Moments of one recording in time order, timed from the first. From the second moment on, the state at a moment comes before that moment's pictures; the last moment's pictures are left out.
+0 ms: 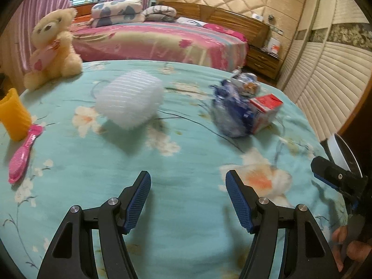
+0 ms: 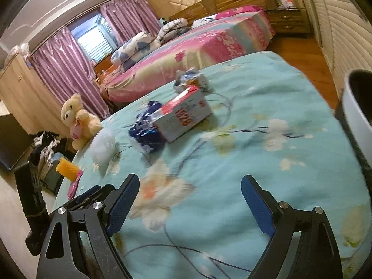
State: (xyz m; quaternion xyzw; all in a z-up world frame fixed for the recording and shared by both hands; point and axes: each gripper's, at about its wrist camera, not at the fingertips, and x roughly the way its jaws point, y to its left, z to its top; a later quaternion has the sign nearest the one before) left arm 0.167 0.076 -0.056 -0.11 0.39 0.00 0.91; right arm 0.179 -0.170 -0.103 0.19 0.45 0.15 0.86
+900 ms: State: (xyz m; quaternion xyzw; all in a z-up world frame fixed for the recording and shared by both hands) left arm 0.228 0.153 -0.064 -0.14 0.39 0.06 0.91; right arm 0.248 -0.073 -0.124 0.14 0.47 0.19 0.85
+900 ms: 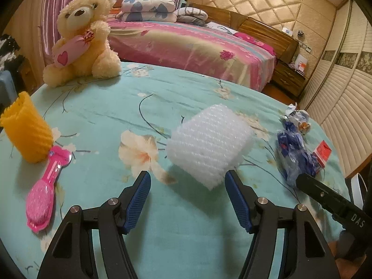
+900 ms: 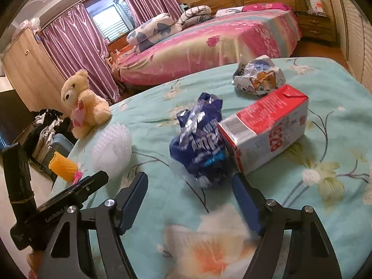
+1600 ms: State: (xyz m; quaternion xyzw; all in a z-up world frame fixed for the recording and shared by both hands) left arm 0.212 0.135 -0.060 -0.13 0.38 0.01 0.91; right arm 0.213 -0.091 -0.107 0.15 0.45 0.22 0.85
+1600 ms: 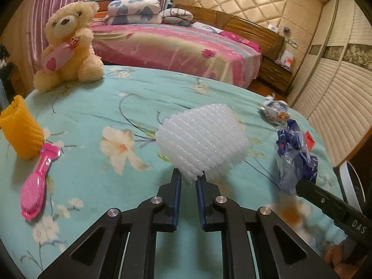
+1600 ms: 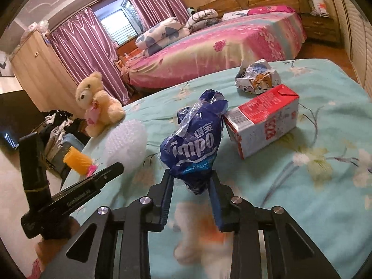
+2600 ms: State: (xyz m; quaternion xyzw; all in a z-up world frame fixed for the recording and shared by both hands) left arm 0.198 -0.019 -0.033 -0.04 0.38 -0.16 0.91; right arm 0.137 -0.256 -0.071 0.20 0.40 0.09 0.89
